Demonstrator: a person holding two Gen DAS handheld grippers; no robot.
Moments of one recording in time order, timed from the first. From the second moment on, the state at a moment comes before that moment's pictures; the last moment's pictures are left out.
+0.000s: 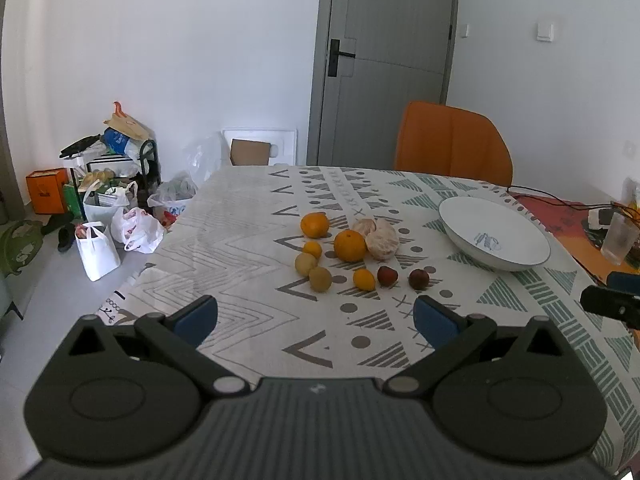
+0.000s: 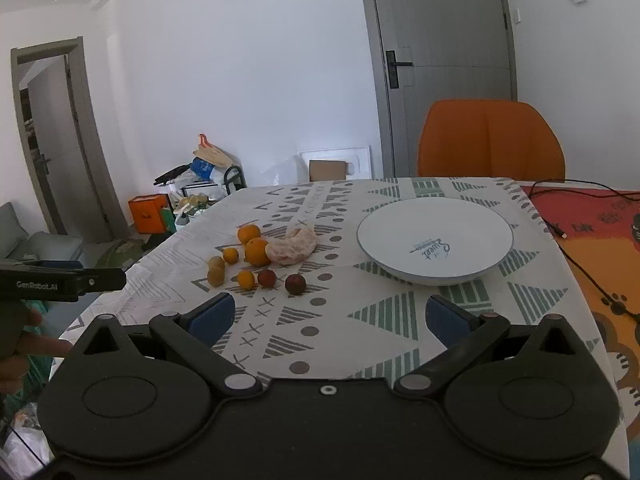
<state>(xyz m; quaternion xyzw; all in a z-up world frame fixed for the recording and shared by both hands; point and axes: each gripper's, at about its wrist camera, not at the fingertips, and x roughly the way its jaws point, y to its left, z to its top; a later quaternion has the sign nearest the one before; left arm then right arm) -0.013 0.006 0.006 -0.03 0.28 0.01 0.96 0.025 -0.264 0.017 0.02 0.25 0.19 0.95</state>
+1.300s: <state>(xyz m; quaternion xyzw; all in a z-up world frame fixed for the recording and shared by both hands) -0.004 0.013 0.004 -0.06 0.26 -0.01 0.96 0.041 -0.254 0.014 0.00 0.25 0.16 0.96</state>
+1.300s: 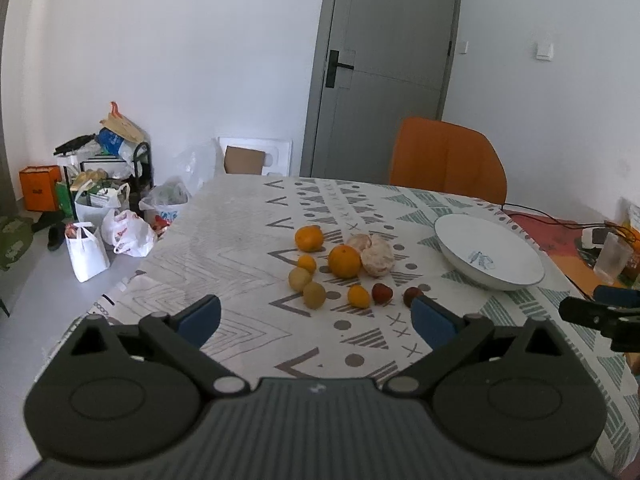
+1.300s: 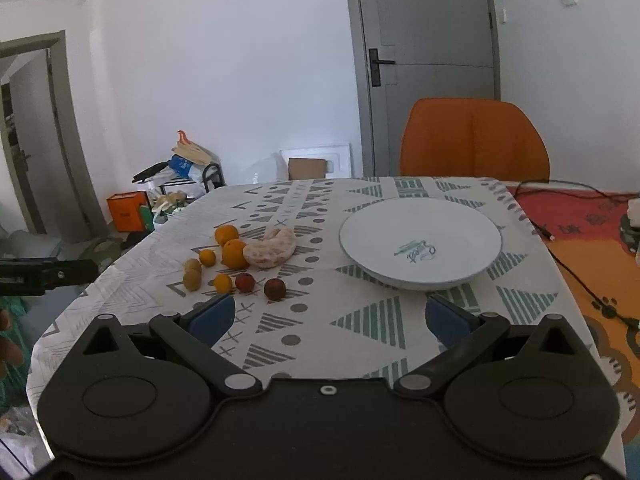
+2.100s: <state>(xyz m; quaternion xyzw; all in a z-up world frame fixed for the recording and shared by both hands) 0.064 0.014 -0.036 -0.07 0.30 -0.02 0.95 0.100 -0.216 -0.019 0.02 0.28 0.21 0.94</state>
